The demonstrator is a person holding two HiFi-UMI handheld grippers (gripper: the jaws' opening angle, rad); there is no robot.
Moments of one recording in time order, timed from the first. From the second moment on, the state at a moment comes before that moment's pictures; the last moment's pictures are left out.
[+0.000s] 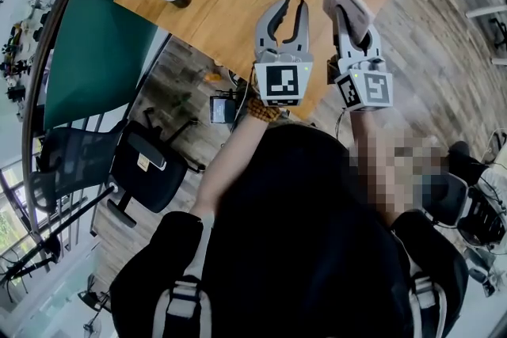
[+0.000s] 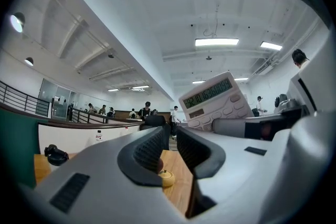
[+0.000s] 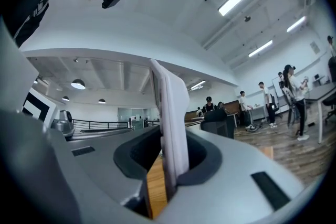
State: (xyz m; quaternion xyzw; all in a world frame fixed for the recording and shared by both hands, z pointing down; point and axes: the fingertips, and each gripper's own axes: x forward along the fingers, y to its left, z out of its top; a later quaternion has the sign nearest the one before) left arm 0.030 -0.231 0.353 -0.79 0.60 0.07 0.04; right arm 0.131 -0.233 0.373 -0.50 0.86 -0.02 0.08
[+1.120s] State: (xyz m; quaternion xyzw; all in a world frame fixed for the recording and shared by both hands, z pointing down) left arm 0.037 -0.225 0.449 -0.81 0.58 -0.01 -0.02; right arm 0.132 -0.206 0.478 -0.53 0.84 -0.14 0.00
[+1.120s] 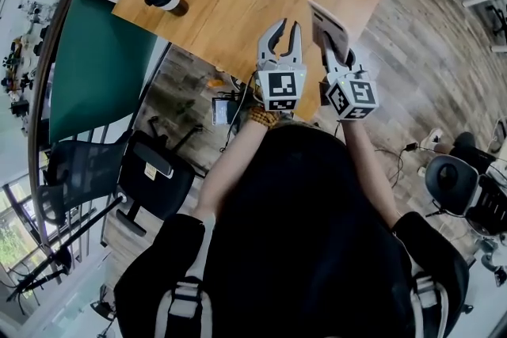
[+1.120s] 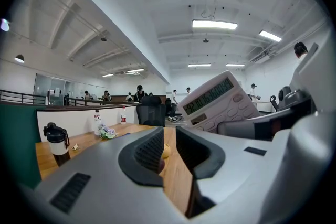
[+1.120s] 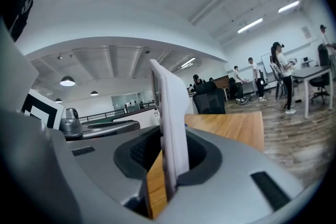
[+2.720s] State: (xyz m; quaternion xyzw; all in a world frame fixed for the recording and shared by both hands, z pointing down) left arm 0.053 -0.230 0.502 -0.82 0.56 -0.07 -0.06; right arm 0.138 -0.212 0.520 -0.51 0.83 -0.21 -0.03
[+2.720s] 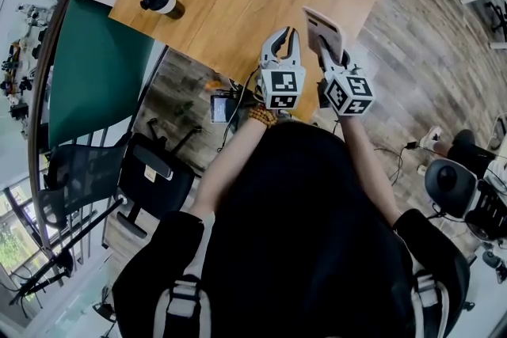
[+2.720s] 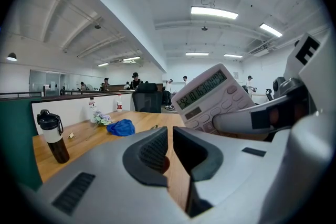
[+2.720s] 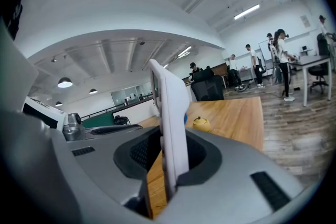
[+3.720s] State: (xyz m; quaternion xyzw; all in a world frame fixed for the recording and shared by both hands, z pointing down) left arm 0.052 -0.230 0.510 -0.82 0.56 -0.08 -0.07; right arm 0.139 -0.205 0.521 -0.52 0.83 -0.20 -0.04
